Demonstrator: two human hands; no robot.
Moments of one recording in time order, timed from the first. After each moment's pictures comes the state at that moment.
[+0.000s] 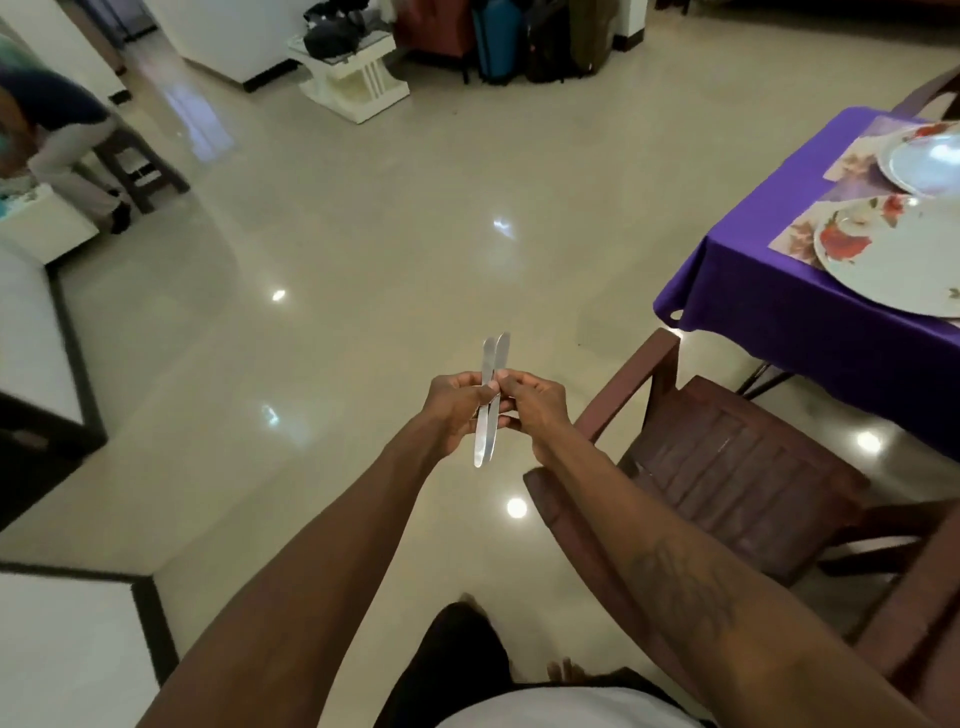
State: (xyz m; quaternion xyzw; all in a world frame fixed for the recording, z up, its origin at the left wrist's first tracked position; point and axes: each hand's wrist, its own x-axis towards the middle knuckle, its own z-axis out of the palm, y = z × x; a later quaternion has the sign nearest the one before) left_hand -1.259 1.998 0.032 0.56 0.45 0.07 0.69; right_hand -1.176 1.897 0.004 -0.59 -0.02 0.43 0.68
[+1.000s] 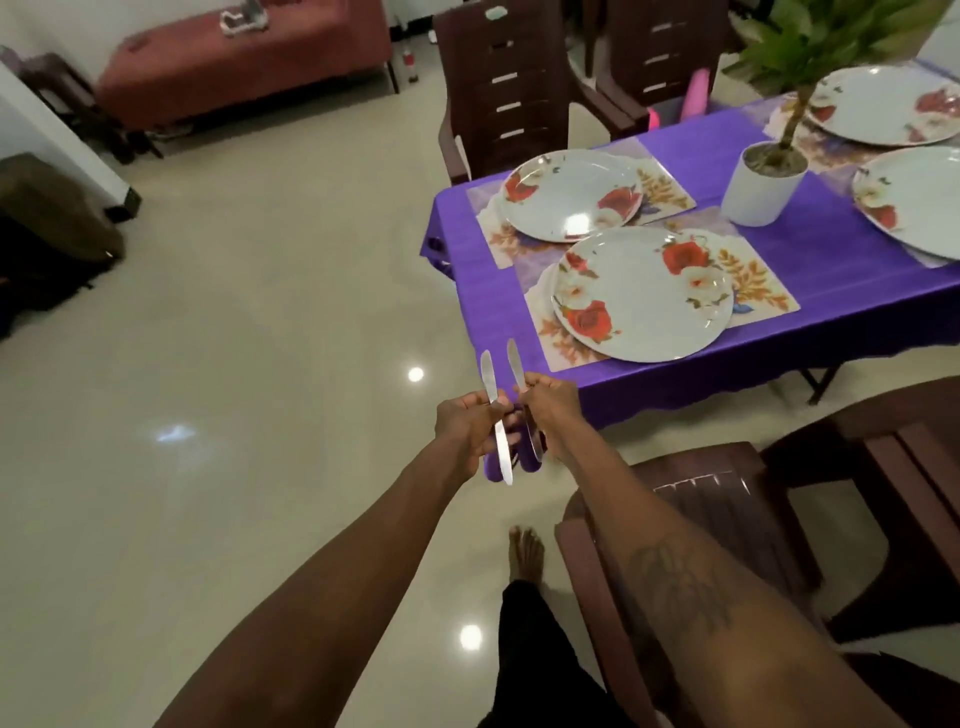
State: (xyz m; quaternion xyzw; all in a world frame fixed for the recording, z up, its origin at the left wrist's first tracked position) left_hand -0.664 2.051 -0.034 0.67 0.22 -0.28 0.66; right_hand -0.675 1.923 -0.069 -0.57 0.38 0.04 0.73
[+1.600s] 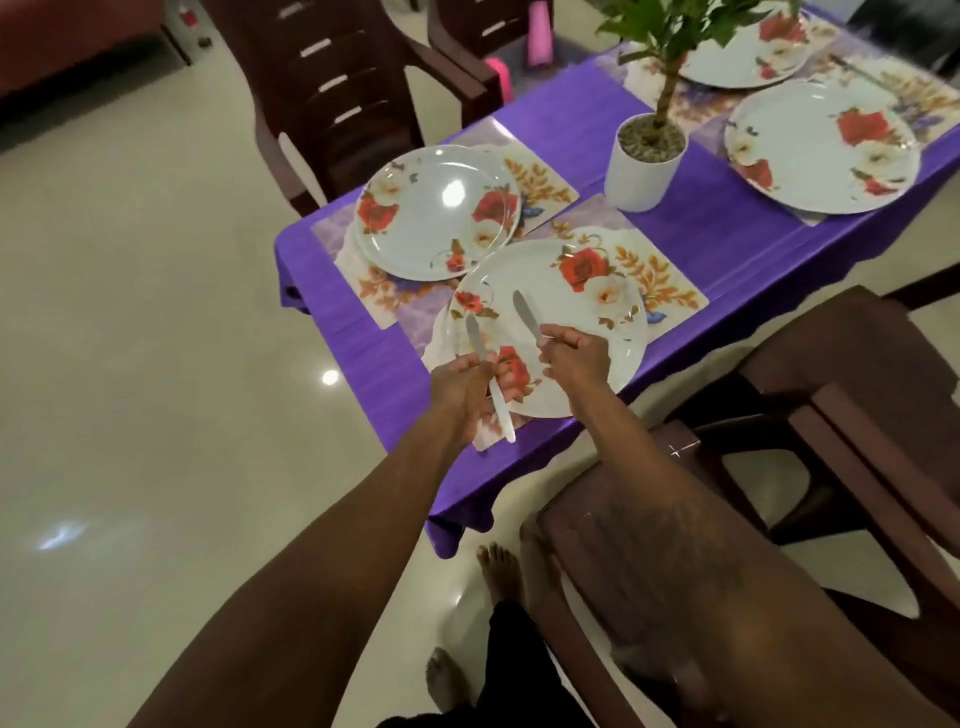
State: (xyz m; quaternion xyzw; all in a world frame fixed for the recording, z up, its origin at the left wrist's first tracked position) left_hand -0.508 1.875 -0.047 0.66 0.17 -0.40 0.62; right_hand -0.574 1.735 -0.089 -0.55 0.51 -0.12 0.65
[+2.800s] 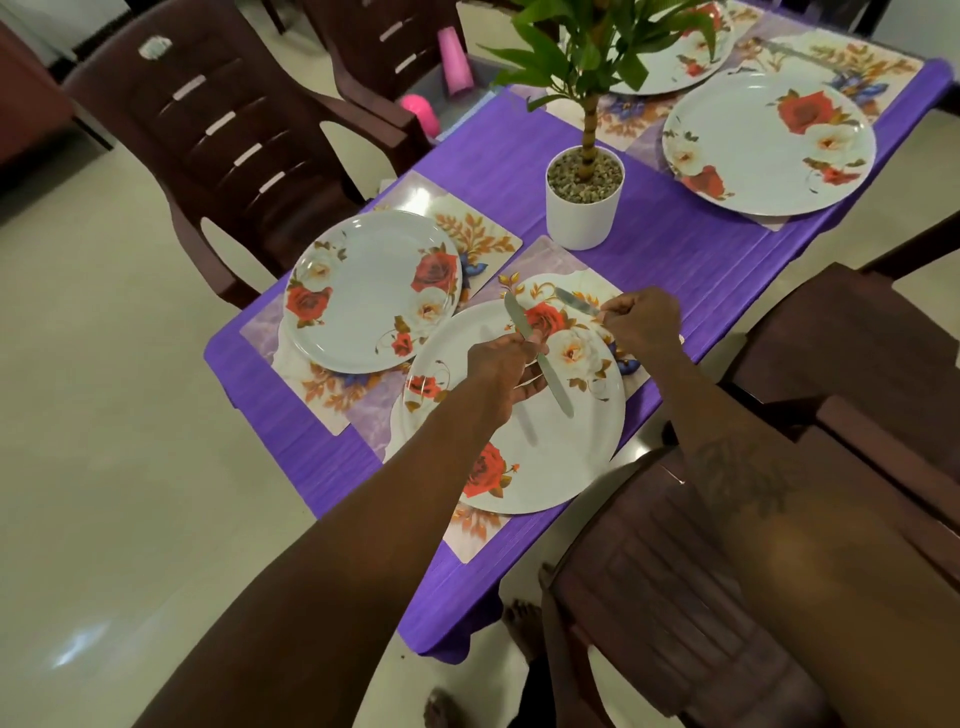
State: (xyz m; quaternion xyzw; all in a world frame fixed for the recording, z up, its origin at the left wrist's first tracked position) left_hand -0.450 1.706 -0.039 0.68 0.08 -0.49 0.54; right_hand -0.558 1.530 -0.116 -0.76 0.53 -0.12 0.36
